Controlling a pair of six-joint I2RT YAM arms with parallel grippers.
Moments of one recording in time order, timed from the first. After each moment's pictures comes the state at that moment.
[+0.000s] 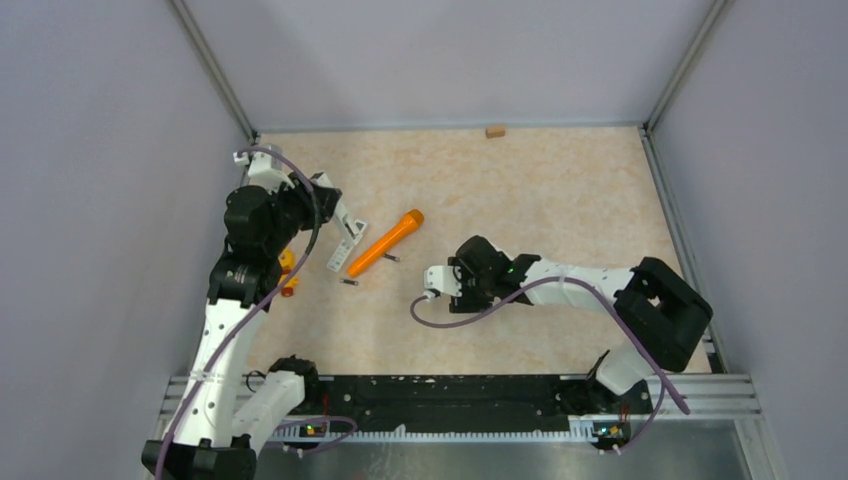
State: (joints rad) left arm -0.12 0.86 0.98 -0.32 0.19 -0.48; right arm 0.89 1.54 0.83 -0.26 -0.02 -0.77
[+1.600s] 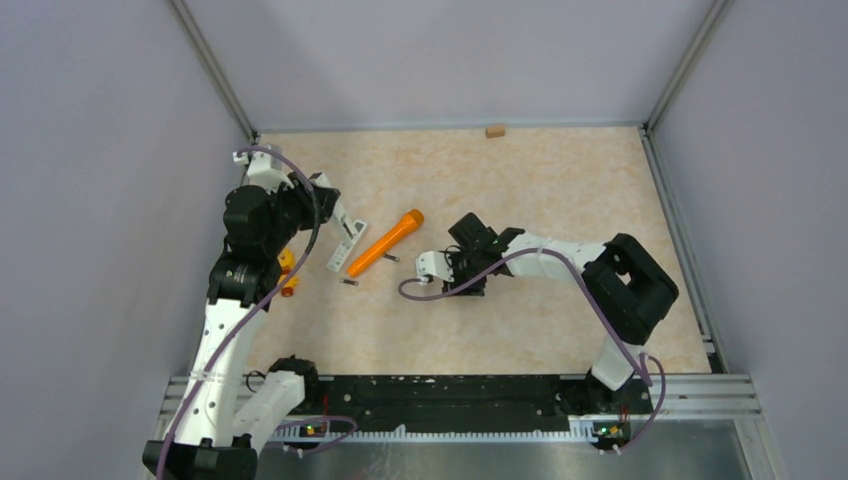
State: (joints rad) left arm -0.10 0.86 0.98 -0.32 0.20 -0.46; right arm 0.80 1.74 1.04 -0.40 -0.25 -0.90
